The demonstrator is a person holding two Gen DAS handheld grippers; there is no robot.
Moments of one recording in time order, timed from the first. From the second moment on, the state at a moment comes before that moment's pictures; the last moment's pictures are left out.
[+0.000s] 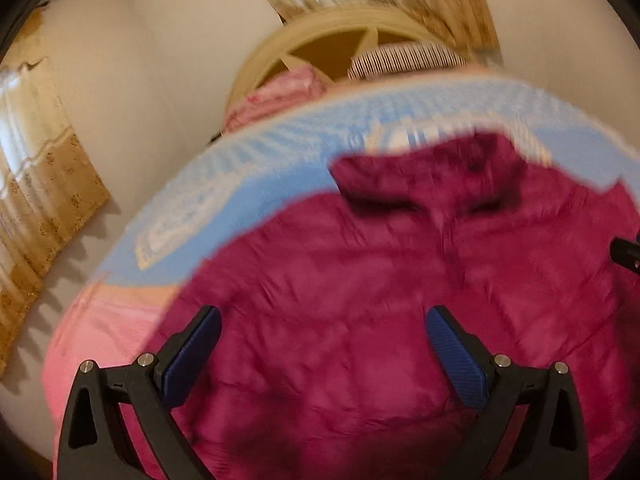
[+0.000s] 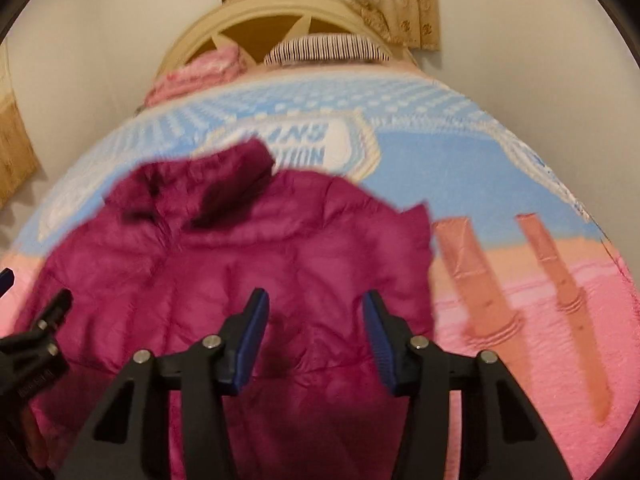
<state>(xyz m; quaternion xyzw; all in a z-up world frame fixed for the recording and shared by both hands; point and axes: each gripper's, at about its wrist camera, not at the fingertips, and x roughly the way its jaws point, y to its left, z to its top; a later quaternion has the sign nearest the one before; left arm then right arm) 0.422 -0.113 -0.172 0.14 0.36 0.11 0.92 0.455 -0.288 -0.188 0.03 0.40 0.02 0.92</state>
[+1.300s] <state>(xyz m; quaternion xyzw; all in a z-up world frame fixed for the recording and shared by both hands) 0.432 -0.109 -0.212 0.11 0.40 0.08 0.91 0.418 -0.226 -0.205 -0.04 0.42 0.04 0.91</state>
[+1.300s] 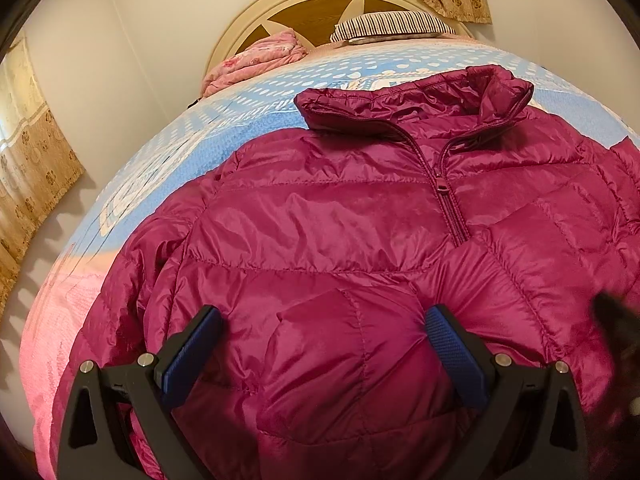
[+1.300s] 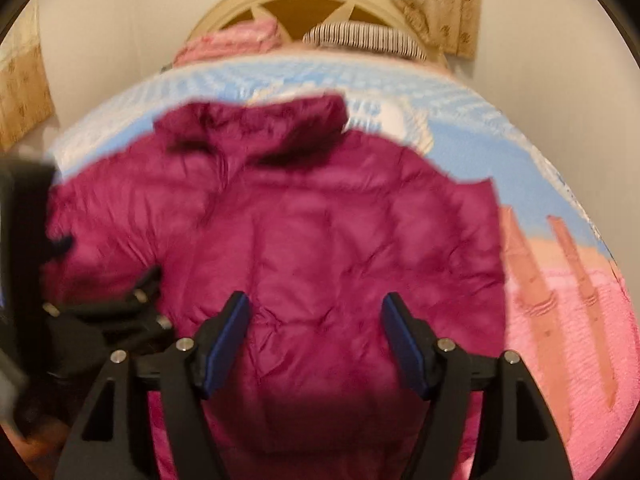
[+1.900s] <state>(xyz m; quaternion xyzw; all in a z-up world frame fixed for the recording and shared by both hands) 0.427 -0.086 -0.190 0.09 0.42 0.07 0.90 0.423 -0.229 -0.217 -0.04 0.43 0.04 0.90</state>
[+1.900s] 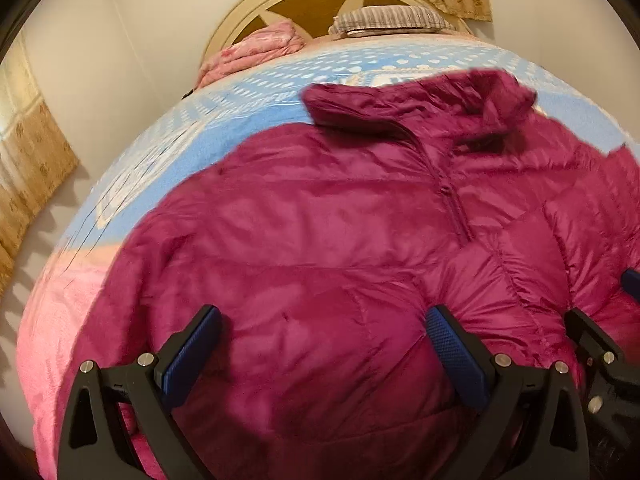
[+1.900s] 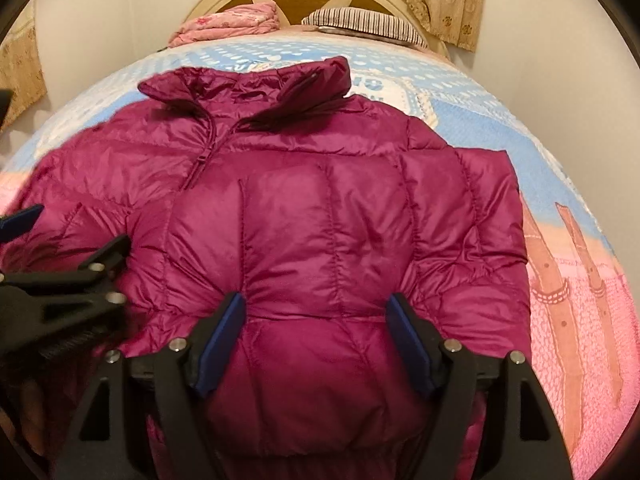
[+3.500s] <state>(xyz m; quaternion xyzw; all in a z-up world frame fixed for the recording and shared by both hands) 0.283 0.097 -0.015 0.12 0.25 0.16 0.95 0.282 -0.254 -0.128 -0.03 0.31 0.04 0.95</state>
